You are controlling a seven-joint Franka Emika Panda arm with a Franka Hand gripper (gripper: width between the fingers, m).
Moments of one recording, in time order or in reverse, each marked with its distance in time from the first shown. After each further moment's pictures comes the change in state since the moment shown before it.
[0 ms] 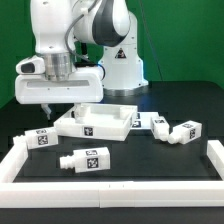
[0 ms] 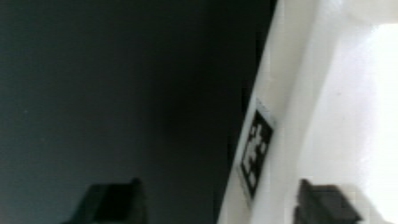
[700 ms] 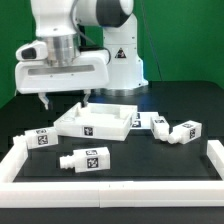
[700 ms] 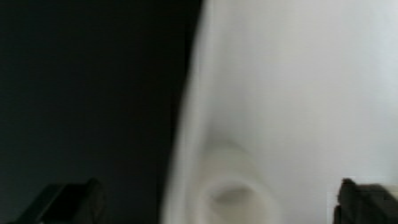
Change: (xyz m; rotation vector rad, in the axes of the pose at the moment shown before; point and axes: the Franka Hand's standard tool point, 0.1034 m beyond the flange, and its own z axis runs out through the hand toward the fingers) arm 0.015 0.000 -0.027 0.017 0.003 -0.026
